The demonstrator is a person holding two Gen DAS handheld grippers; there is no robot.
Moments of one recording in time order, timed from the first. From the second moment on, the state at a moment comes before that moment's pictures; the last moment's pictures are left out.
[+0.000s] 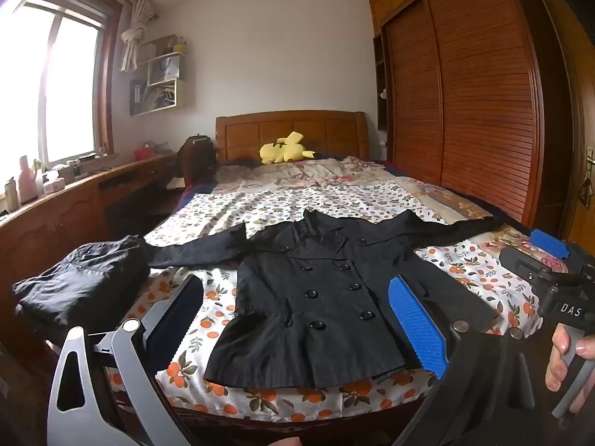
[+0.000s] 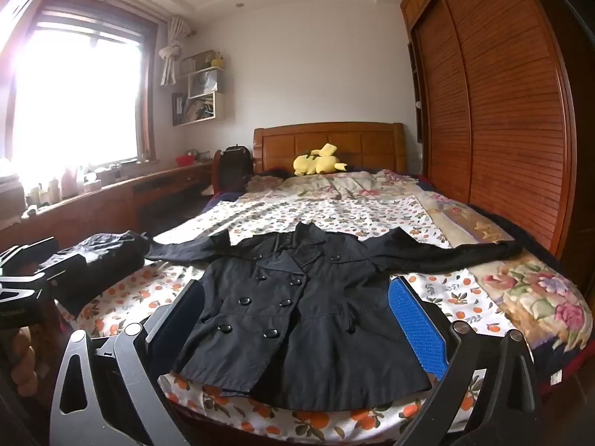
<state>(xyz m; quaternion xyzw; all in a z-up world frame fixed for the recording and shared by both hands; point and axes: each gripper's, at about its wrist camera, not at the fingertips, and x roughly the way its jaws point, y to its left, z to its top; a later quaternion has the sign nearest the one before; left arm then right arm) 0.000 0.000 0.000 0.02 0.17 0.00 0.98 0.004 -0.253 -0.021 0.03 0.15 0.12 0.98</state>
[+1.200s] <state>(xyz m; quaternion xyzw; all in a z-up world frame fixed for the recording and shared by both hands) -0.005 -0.002 0.004 0.03 0.17 0.00 0.99 0.004 -0.251 -0.022 0.02 0.15 0.12 0.98</state>
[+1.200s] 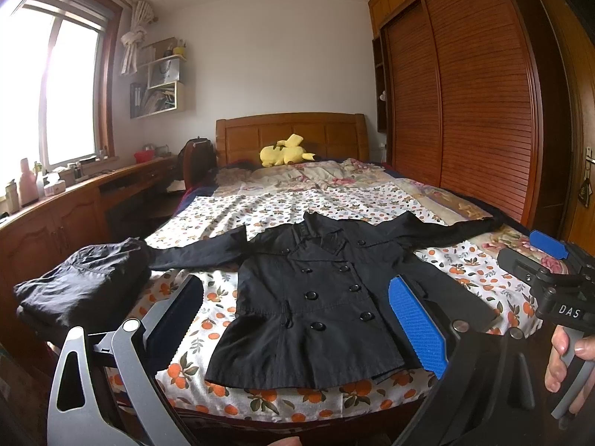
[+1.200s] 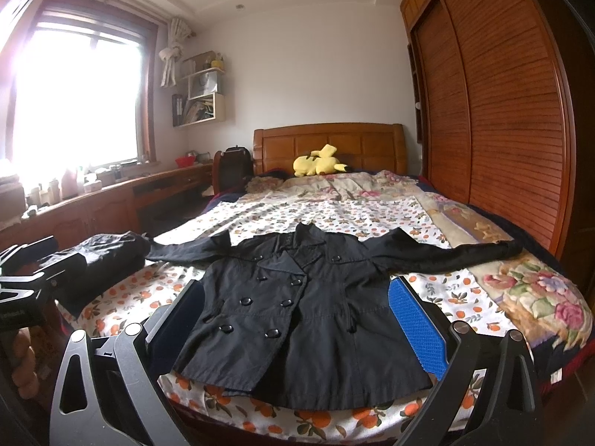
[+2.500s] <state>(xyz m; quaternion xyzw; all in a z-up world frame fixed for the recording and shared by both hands) -0.005 -0.002 0.004 0.03 0.17 0.00 0.99 0.002 -0.250 -0.021 0.03 0.14 0.12 0.98</state>
